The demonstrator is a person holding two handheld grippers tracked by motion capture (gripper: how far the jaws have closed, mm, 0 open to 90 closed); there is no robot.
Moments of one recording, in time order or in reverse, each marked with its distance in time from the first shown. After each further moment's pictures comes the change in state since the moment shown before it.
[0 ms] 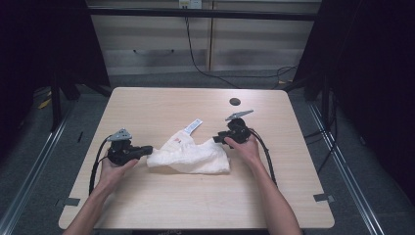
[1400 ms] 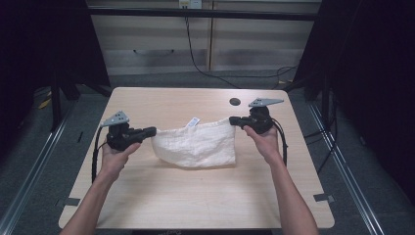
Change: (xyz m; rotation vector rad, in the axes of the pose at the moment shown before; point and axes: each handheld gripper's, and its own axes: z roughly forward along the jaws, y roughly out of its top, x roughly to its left) left arm -0.019 0.068 -0.024 -0.183 -0.019 0.032; right arm 0.010 0.027 -0.103 -0.244 -0.043 -0.034
